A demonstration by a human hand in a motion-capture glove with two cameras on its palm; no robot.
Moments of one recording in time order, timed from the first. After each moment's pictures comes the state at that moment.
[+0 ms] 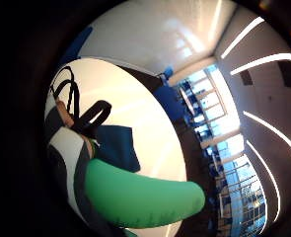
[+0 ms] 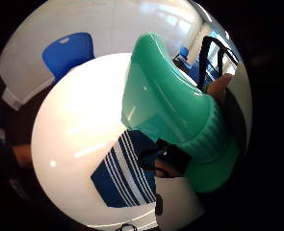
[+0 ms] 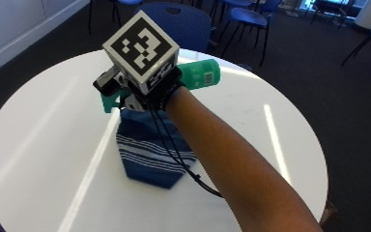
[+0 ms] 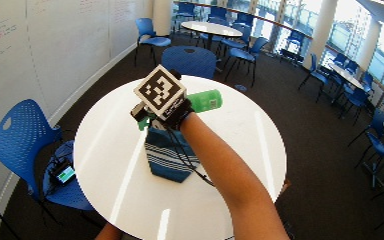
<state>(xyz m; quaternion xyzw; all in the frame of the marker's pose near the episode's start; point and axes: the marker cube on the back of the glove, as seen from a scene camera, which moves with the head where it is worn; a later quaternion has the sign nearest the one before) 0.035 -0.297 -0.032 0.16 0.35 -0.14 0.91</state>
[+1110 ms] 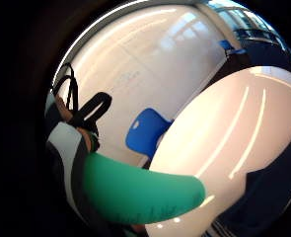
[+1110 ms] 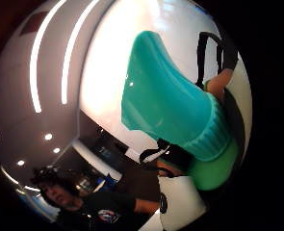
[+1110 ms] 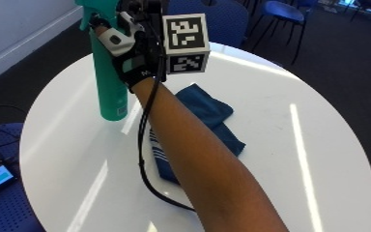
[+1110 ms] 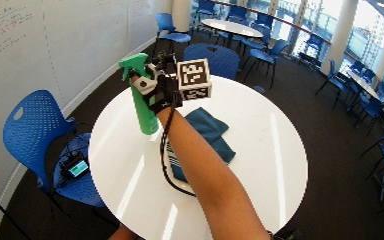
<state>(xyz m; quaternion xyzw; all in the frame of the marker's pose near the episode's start) 0.009 -0.334 -0.061 0.28 -0.46 0.01 0.84</state>
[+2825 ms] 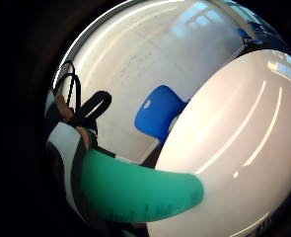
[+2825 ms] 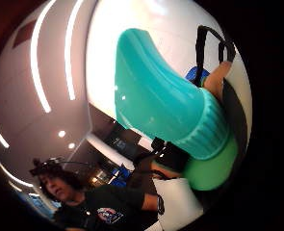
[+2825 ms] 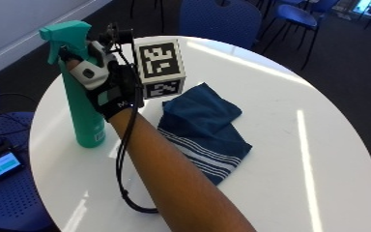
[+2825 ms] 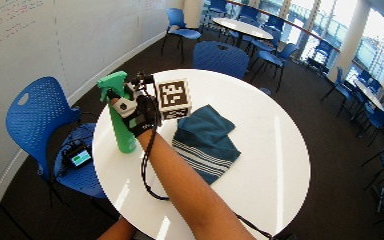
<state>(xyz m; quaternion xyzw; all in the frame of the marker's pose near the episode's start) -0.044 -0.316 -0.010 0.24 -0.48 -0.03 0.84</state>
